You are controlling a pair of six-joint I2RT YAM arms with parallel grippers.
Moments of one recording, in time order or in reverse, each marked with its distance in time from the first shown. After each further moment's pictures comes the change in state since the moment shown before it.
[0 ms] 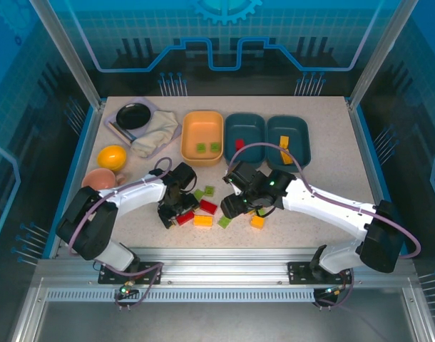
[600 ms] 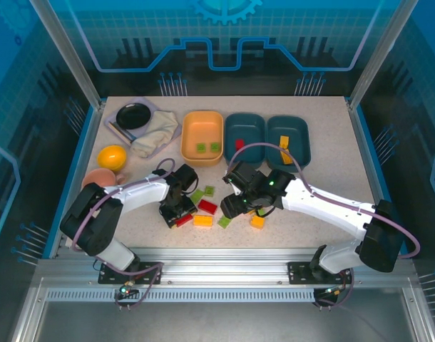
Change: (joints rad) left arm -0.013 0.027 0.002 -0.010 -0.024 0.009; right arm 0.000 0.003 0.000 0.000 0.002 0.002
